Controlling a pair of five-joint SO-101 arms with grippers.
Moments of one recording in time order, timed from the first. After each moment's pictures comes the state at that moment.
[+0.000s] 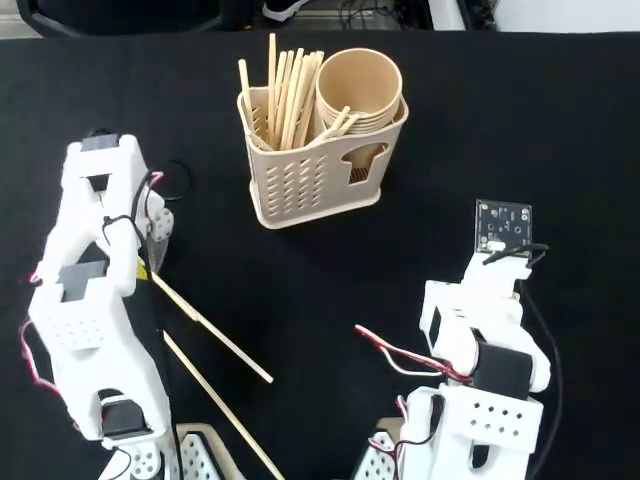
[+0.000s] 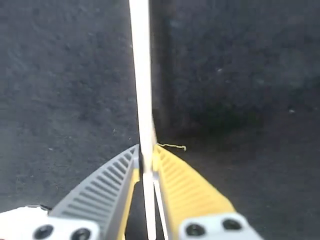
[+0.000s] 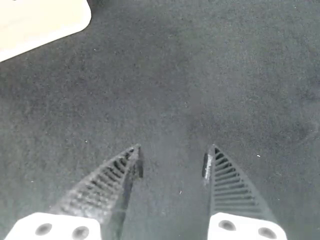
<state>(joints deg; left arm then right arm) -15.6 24.9 -5.3 89.1 34.9 13.5 -75.6 65.6 74.5 3.1</state>
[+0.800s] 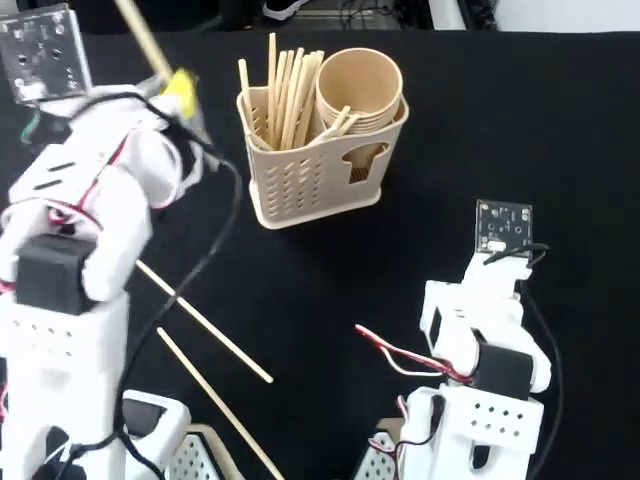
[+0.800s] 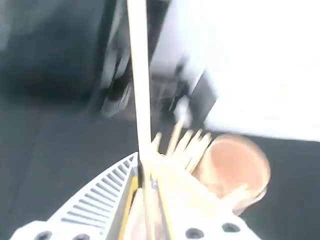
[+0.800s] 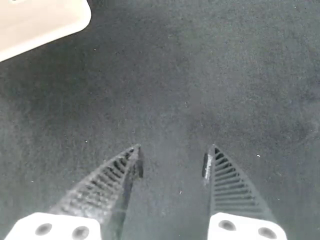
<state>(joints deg) 7.6 -38.9 4.4 52.0 12.5 13.5 -75.6 65.6 74.5 3.1</state>
